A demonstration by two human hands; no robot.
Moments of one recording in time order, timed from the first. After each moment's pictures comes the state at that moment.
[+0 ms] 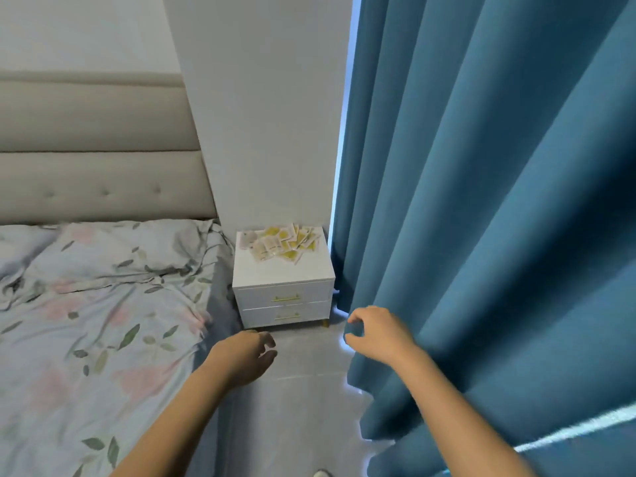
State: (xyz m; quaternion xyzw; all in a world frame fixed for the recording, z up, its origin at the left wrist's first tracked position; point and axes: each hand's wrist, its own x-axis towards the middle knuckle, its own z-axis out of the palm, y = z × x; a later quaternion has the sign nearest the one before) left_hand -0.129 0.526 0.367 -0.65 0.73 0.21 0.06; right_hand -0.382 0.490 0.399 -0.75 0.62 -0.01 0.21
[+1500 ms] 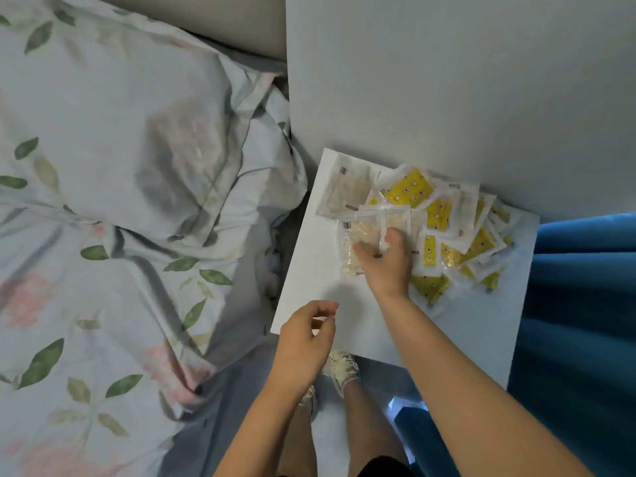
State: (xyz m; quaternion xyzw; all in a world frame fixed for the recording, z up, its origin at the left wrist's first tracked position) left_hand 0.067 0.001 -0.005 -0.76 0.20 0.53 -0.31; right_hand -0.012 -0.143 -0.072 -0.56 0.72 -0.09 0.41
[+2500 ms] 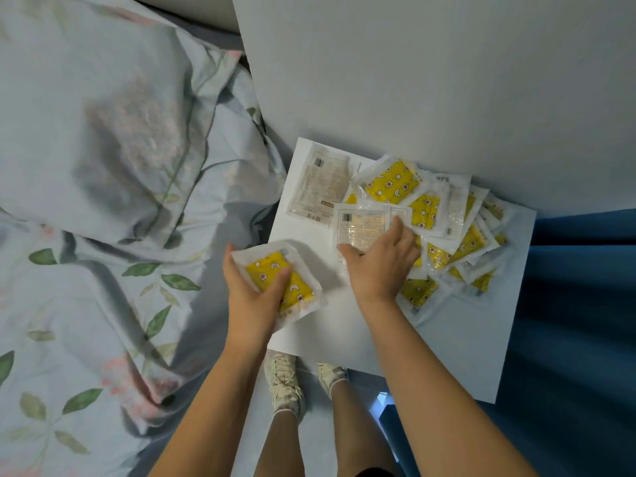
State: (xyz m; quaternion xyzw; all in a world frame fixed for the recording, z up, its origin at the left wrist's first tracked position) left_hand 0.090 -0.044 -0.043 -0.75 0.03 0.44 -0.49; right_hand -0.023 -0.160 -0.081 -0.63 0.74 0.01 0.24
